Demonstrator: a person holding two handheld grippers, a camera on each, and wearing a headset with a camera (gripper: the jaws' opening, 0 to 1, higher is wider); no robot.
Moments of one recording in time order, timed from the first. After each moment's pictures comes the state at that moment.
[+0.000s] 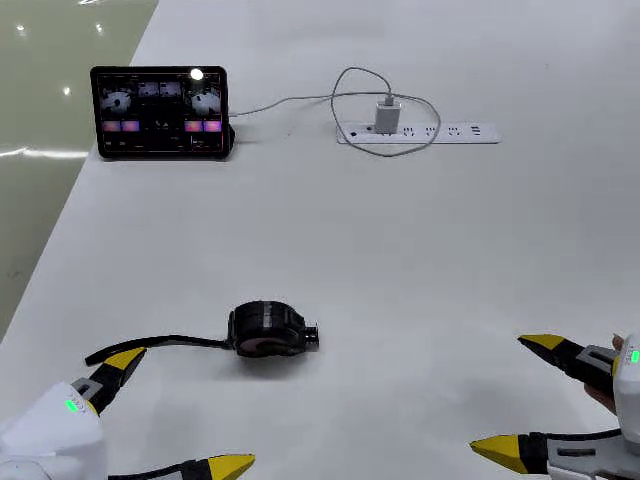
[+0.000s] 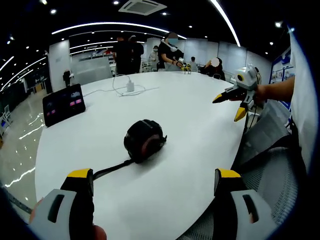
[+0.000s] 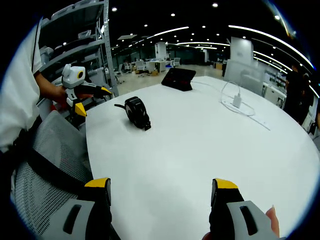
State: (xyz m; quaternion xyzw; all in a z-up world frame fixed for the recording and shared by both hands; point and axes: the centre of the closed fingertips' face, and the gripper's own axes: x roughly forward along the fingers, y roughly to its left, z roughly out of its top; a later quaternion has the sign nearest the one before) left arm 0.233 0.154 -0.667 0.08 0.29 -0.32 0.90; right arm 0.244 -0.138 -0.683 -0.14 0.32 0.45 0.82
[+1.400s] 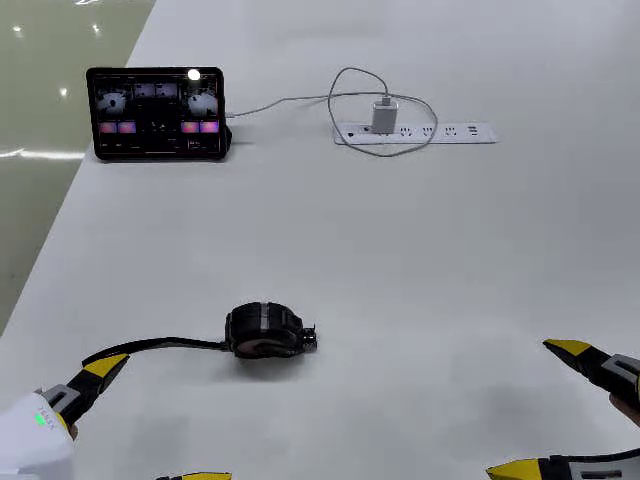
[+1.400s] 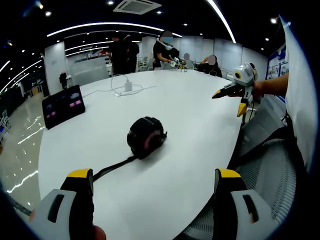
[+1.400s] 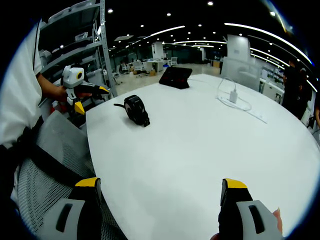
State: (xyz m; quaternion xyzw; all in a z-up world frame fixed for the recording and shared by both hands) left arm 0.227 0.168 -0.665 0.09 0.28 -0.33 0.90; right arm 0.237 -0.151 -0.683 -0.12 0.33 0.45 0.82
